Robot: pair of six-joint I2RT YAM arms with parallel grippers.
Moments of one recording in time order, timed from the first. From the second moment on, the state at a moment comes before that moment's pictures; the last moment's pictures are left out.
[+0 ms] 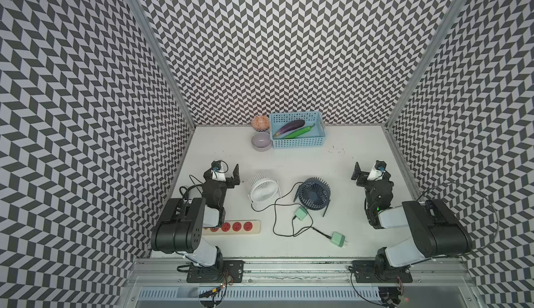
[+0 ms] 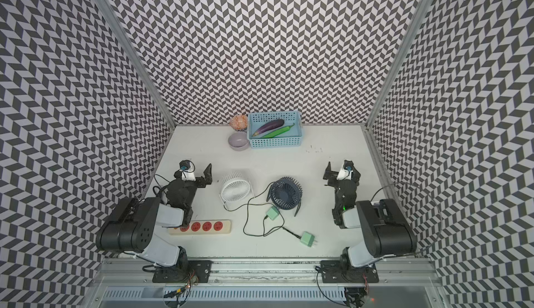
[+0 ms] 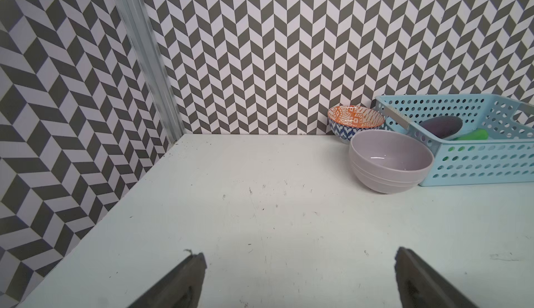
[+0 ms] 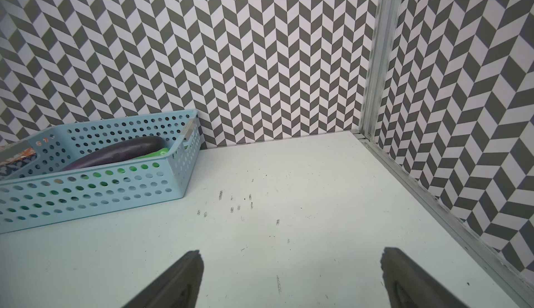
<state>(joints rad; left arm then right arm) 0.00 1.56 0.26 1.20 0.00 0.00 0.06 1.53 0.24 1.21 0.24 0.07</state>
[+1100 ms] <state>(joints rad) 0.00 1.49 0.42 0.96 0.00 0.00 0.06 1.48 0.24 1.21 0.24 0.07</state>
